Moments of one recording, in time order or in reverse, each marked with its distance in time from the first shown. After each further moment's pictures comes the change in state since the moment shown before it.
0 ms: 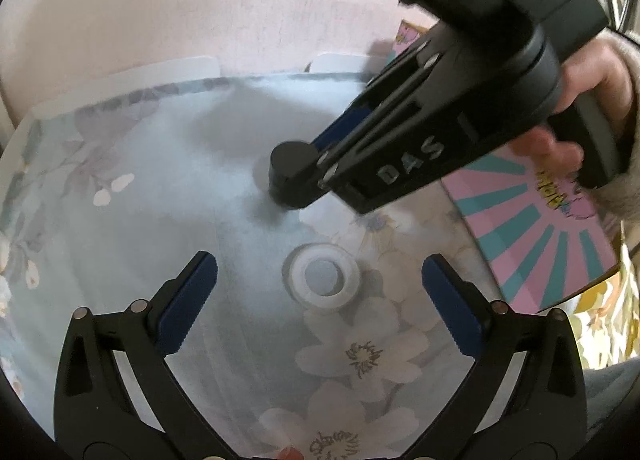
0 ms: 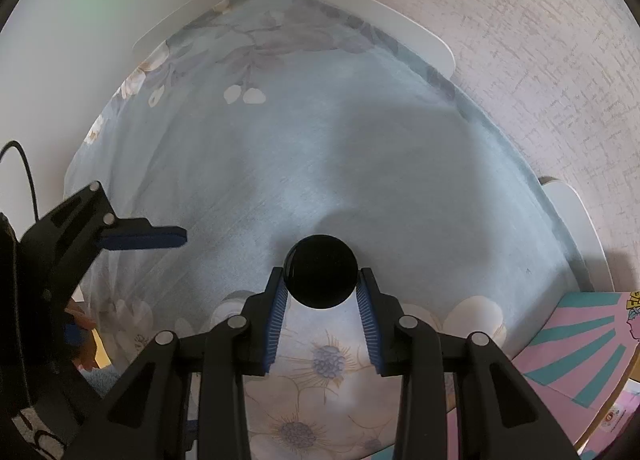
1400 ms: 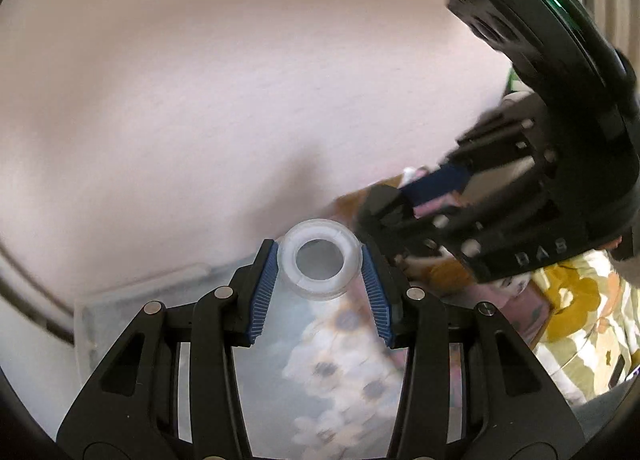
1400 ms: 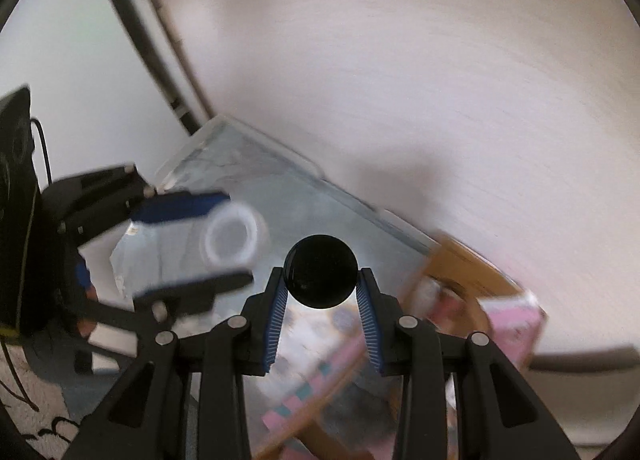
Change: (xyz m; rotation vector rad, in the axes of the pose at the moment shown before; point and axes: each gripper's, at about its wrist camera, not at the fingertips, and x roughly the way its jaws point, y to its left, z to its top) left arm -0.091 -0.084 0.174 0.225 -0.155 0.010; right arm -0.190 -0.018 -0.065 0.242 -0.294 -0.110
